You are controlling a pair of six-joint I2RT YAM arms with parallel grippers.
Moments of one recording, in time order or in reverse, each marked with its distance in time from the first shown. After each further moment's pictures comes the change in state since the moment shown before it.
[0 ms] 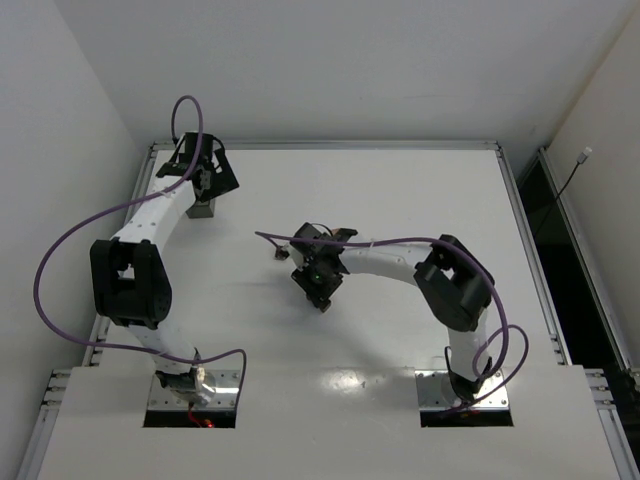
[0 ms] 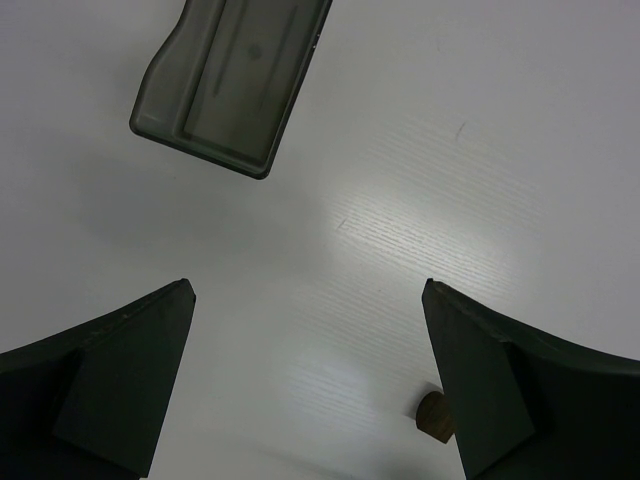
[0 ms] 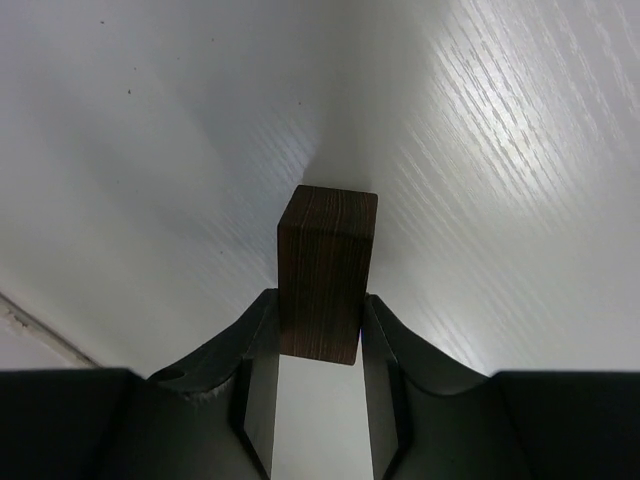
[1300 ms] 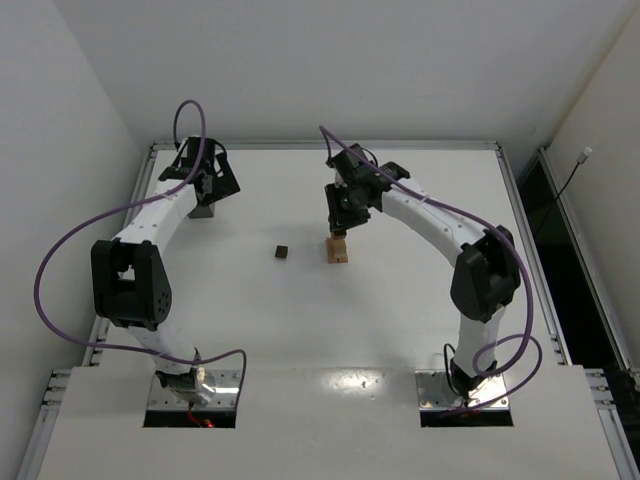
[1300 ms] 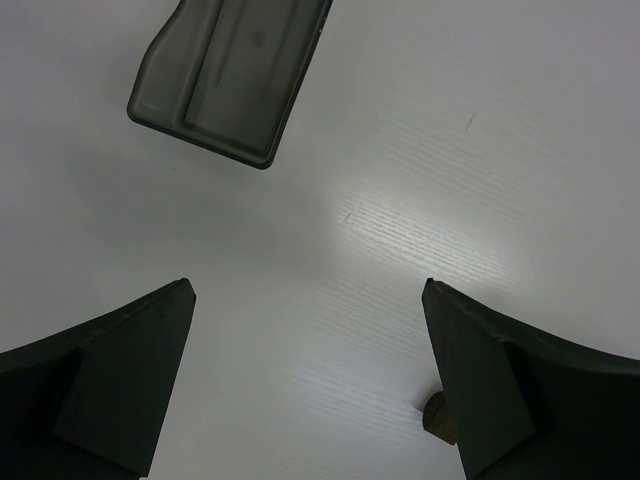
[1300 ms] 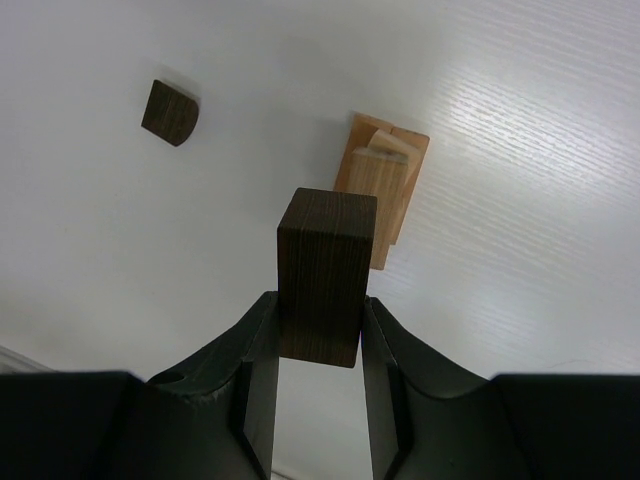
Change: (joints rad) left arm -0.013 -0.010 -0.043 0.026 -0.013 -0.005; right arm -0.305 -0.075 0.352 -0.196 0.083 0.274
